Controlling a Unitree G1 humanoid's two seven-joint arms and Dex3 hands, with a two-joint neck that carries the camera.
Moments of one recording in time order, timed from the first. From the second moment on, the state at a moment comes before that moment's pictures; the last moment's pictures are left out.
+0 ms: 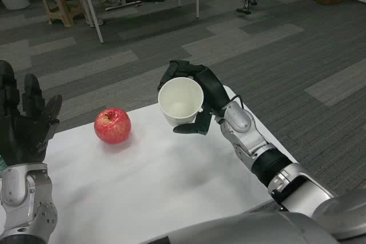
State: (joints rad) left arm -0.39 0.13 -0.13 0.58 -0.54 -0.78 -0.14; right arm -0.28 -0.39 0.16 0.37 0.35 -0.65 0.15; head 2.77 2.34
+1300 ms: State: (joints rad) left arm -0.38 0.13 -0.12 0.58 -0.54 -0.80 -0.14; right arm -0.10 -0.46 0.24 0.39 0.35 -0.65 0.12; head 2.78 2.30
